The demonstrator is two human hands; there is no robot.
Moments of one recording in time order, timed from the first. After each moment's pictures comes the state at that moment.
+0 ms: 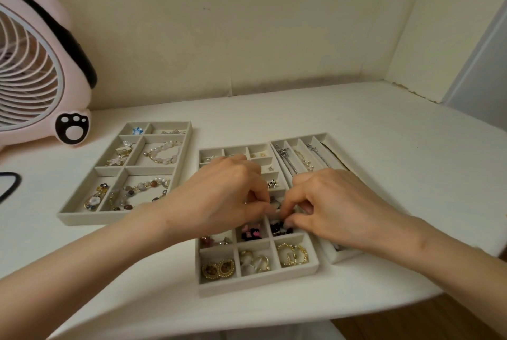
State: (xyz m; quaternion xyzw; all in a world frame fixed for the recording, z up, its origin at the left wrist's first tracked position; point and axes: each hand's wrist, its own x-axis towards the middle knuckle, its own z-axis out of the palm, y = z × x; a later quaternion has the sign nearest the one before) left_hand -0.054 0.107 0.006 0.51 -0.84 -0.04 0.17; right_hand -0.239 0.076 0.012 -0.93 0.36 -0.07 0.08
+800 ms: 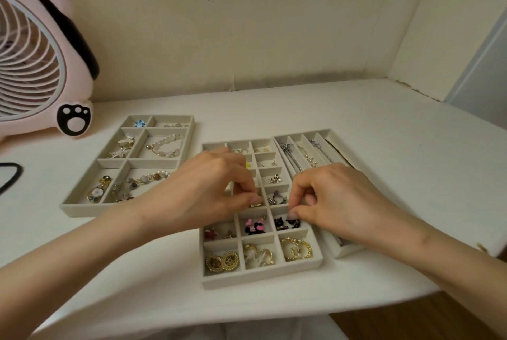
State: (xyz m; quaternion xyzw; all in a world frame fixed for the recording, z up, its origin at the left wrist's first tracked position) left_hand -0.031 0.114 0.002 0.52 -0.83 -0.06 0.19; right_hand -0.236 0.079 0.010 -0.88 0.45 -0.09 0.12
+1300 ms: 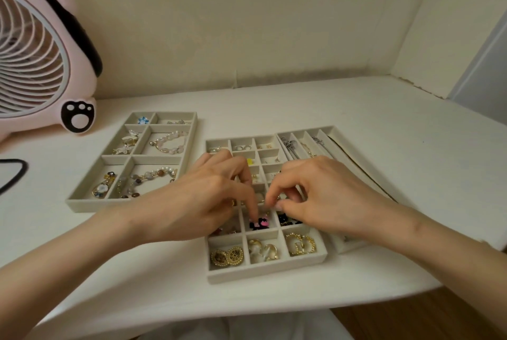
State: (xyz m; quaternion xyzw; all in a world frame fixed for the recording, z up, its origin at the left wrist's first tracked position) left_hand -0.017 0.125 -0.003 0.46 -0.88 -0.07 0.12; right_hand -0.220 0.084 0.018 -0.91 0.36 -0.11 0.17
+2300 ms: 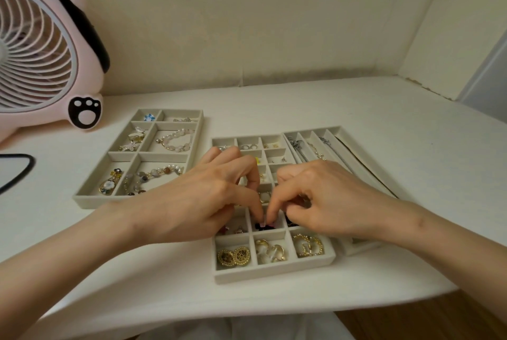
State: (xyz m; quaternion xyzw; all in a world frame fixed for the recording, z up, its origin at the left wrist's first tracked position) left_hand -0.013 0.128 -0.001 0.42 -0.90 0.01 0.10; right_hand -0.215 0.083 0.019 -0.94 0.30 -0.05 0.16
